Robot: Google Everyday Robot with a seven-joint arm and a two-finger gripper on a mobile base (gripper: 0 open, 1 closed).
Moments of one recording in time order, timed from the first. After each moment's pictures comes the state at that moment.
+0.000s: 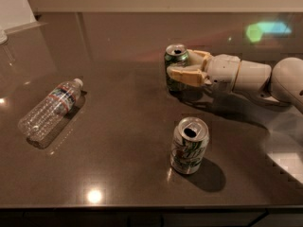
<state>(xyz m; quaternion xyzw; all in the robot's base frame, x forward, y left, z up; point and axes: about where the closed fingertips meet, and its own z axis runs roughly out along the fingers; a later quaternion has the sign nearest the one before) 0.595 -0.087 0.908 -0.41 0.60 0.33 0.60</state>
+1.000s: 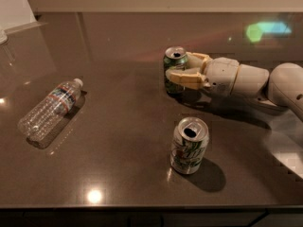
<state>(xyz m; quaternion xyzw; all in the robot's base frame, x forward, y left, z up) 0.597 -0.086 0.902 -0.40 0.58 0.34 0.62</state>
